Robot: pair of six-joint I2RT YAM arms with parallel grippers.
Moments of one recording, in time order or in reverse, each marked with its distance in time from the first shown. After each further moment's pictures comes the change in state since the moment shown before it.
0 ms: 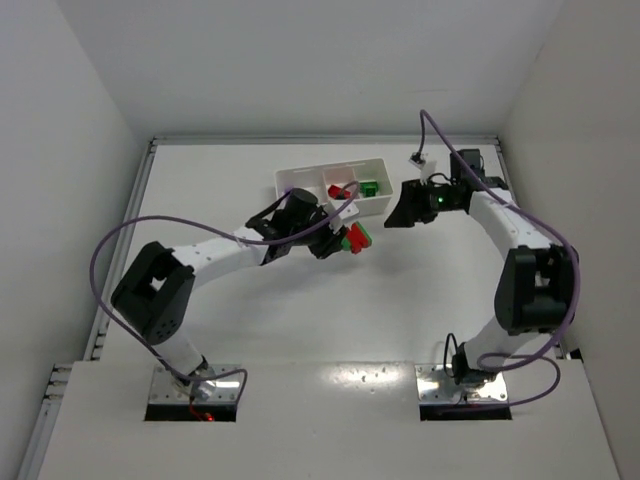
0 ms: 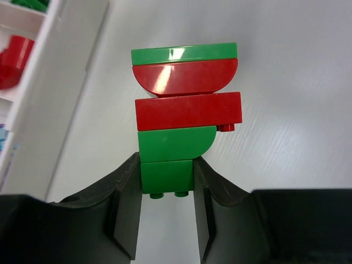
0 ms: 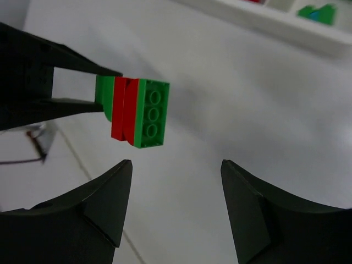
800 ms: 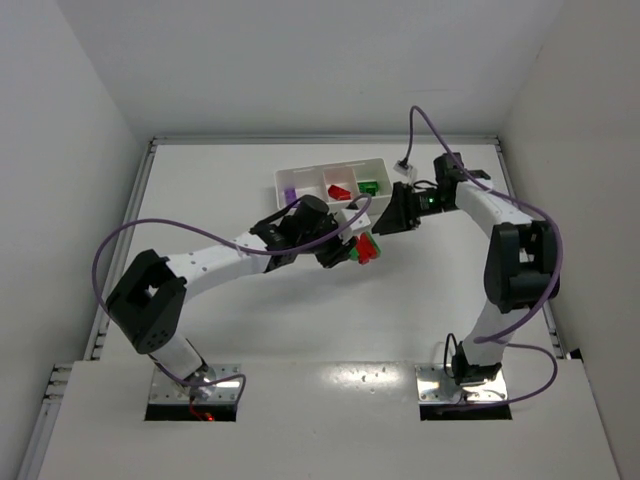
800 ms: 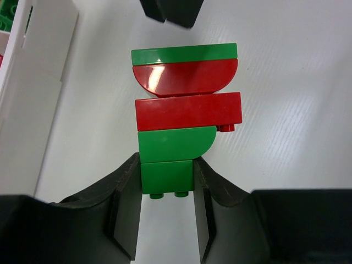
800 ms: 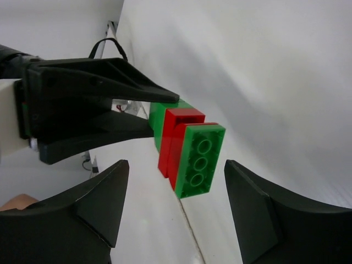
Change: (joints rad) left arm -0.098 -0.086 0.014 -0.081 -0.048 0.004; right arm 0.042 0.200 0.084 -0.198 -0.378 0.013
